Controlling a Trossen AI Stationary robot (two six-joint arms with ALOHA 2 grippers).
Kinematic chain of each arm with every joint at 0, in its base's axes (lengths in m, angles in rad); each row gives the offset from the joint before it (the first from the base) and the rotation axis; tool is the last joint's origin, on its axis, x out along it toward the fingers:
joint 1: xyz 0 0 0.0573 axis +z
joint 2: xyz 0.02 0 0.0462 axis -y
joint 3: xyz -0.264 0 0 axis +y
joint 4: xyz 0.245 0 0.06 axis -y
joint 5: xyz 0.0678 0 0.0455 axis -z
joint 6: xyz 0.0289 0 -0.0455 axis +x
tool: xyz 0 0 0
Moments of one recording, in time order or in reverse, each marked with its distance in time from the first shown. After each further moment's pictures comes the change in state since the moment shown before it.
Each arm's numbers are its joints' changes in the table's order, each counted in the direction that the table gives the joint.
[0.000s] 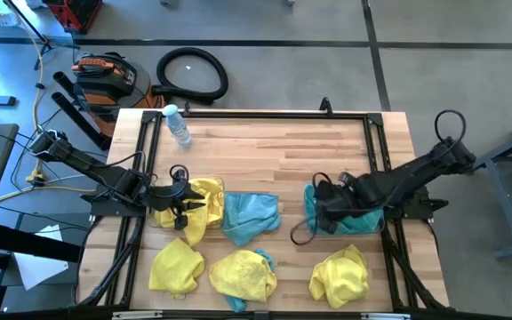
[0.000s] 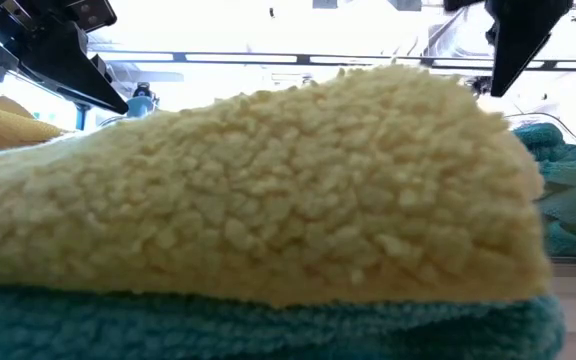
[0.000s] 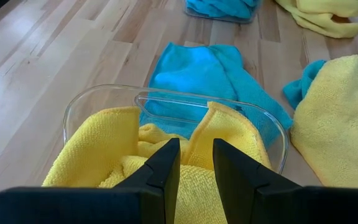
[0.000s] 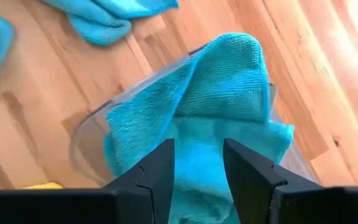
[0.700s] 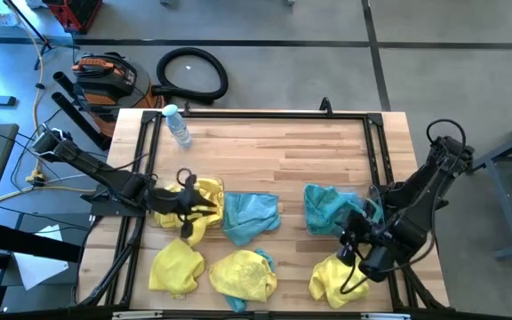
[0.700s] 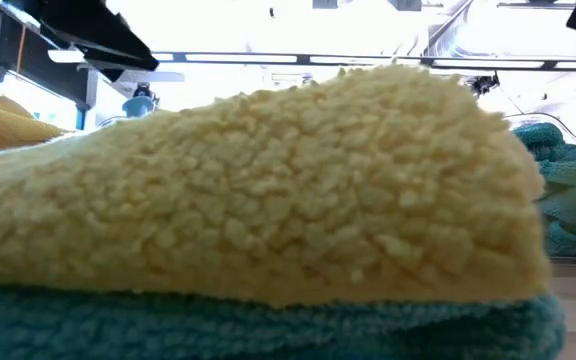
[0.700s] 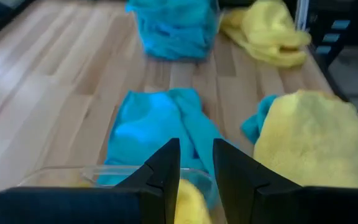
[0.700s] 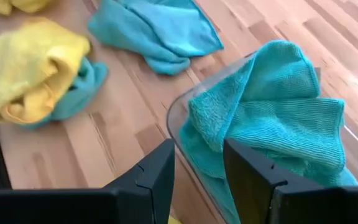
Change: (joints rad) left arm -0.026 -0.162 -0.086 0.218 0.042 0.132; right arm 0.488 0.008 0.016 0.015 0.368 0.505
